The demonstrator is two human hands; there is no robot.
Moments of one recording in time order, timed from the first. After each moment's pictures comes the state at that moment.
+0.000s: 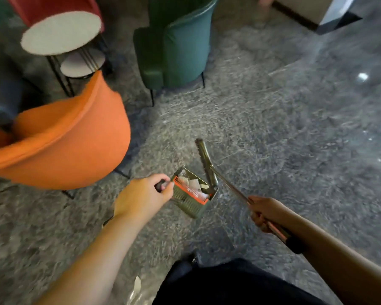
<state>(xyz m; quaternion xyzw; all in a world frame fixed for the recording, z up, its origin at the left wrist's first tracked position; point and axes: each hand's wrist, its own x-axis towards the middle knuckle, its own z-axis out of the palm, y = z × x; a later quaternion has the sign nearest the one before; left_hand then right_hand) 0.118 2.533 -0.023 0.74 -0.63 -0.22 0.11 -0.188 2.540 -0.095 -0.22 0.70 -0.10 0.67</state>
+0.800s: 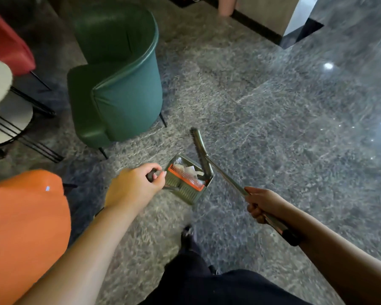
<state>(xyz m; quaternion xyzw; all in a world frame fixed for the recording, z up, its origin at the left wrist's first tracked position) -0.101 1.999 -0.018 0.68 -0.69 -0.20 0.13 -0.409 2.059 -0.076 -0.16 0.69 -0.22 0.67</state>
